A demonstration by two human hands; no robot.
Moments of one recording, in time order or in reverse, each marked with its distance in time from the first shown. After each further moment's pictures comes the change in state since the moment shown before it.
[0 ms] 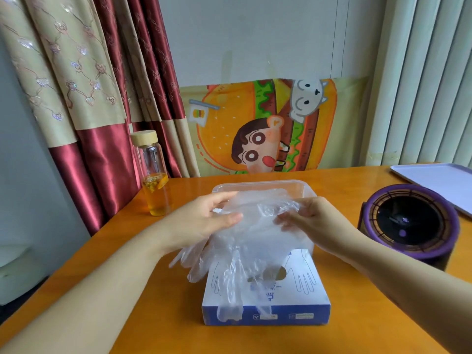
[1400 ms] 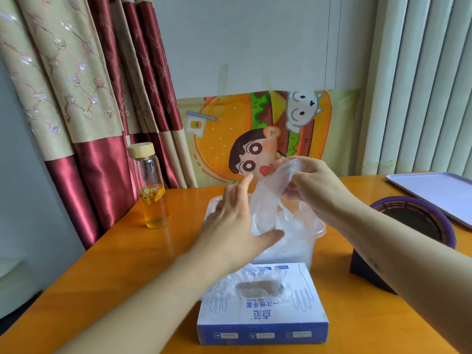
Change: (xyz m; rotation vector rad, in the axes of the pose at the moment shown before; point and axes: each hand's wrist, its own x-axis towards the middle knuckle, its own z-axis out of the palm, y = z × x) left_hand 0.008 0.052 0.047 0.494 0.308 0.102; right_hand 0.039 -0.049 -0.027 0.298 0.186 -0.013
